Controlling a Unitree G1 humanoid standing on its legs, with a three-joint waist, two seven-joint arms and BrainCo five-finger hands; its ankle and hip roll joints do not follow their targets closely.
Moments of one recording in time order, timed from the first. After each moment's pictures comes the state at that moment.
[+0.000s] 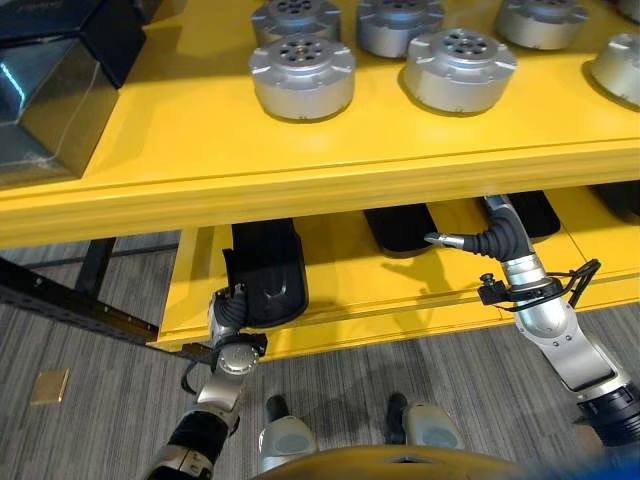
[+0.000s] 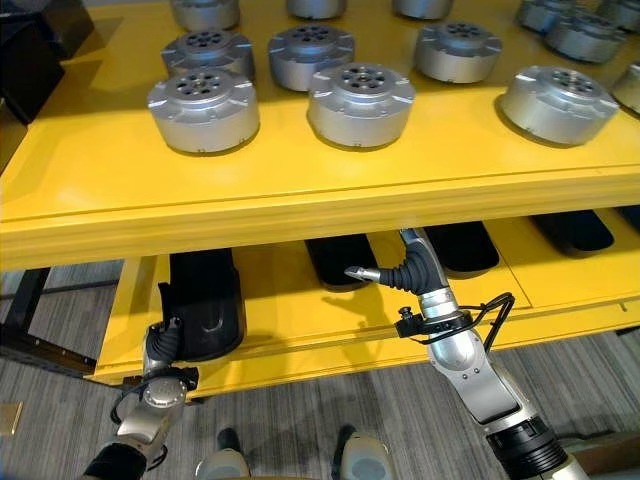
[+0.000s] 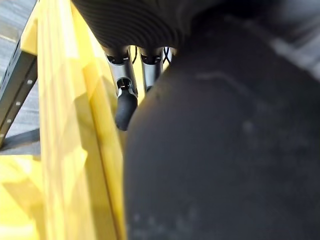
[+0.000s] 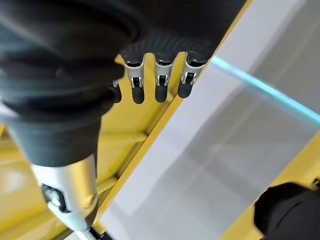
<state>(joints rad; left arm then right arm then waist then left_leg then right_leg) -0.01 0.30 -0.22 0.45 -0.12 0.03 0.66 -0.06 -0.66 0.24 -0.21 -0.06 -0.28 -0.28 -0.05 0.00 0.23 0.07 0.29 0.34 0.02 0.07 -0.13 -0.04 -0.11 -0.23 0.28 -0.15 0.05</state>
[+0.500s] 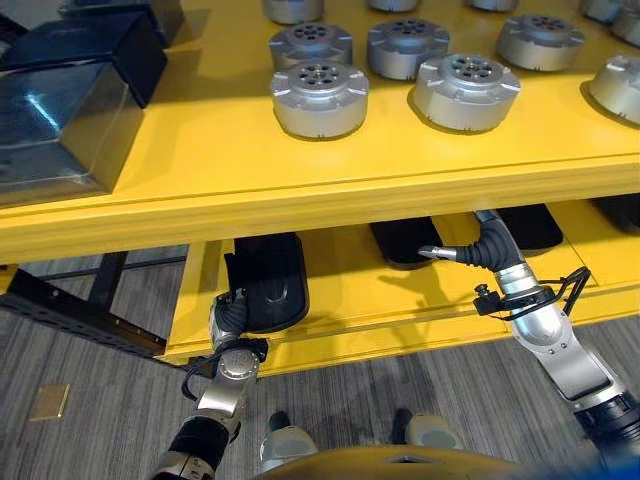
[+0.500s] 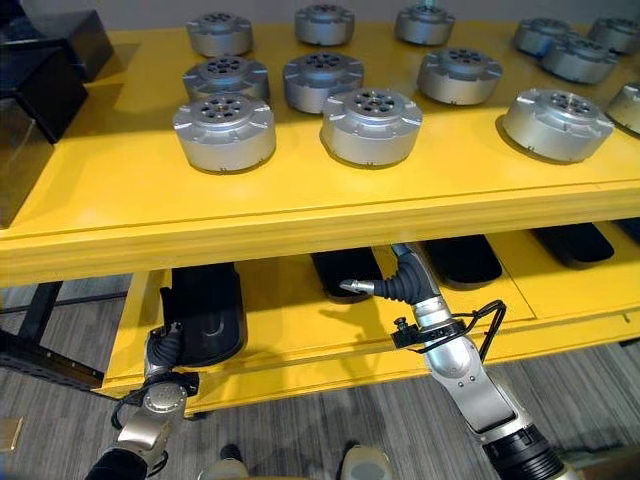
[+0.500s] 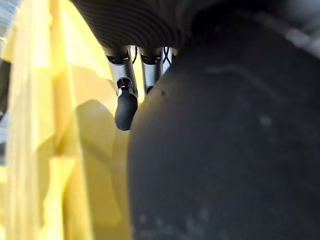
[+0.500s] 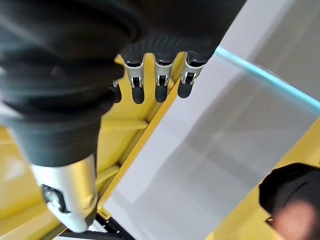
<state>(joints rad) -0.01 0.30 -0.21 0.45 -0.11 0.02 0.64 -0.06 -0.63 0.27 -0.22 -0.06 -0.24 -0.24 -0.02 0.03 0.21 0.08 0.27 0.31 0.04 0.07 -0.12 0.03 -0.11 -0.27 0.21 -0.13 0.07</state>
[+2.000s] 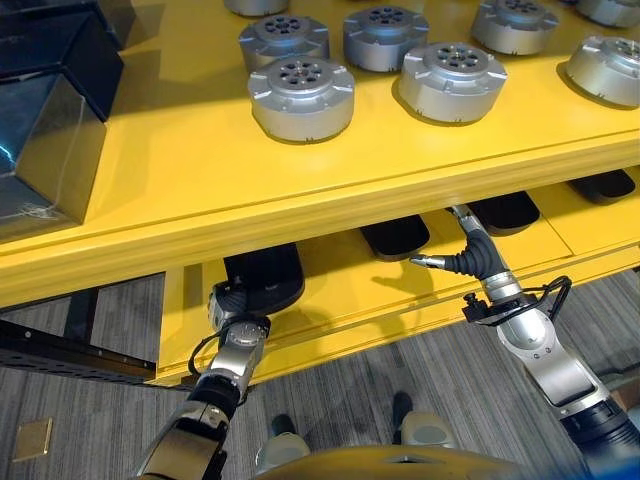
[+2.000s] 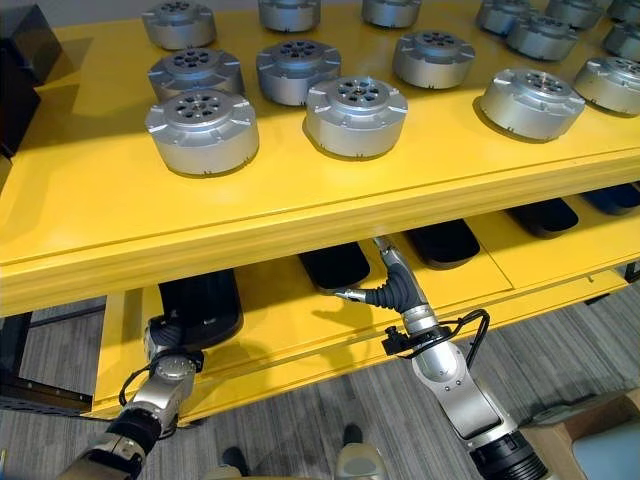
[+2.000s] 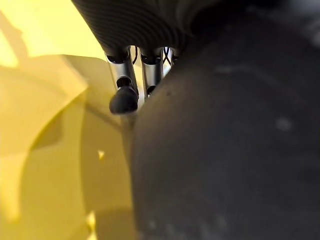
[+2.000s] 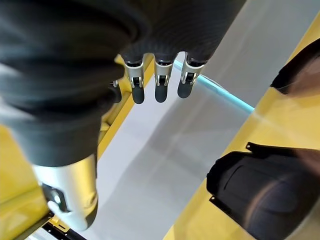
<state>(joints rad) -0.28 0.28 -0.19 0.76 -0.19 0.10 0.77 -0.05 -0.57 0.30 -0.19 -0.06 -0.17 -0.20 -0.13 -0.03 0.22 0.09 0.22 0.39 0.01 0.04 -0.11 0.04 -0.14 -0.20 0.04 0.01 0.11</state>
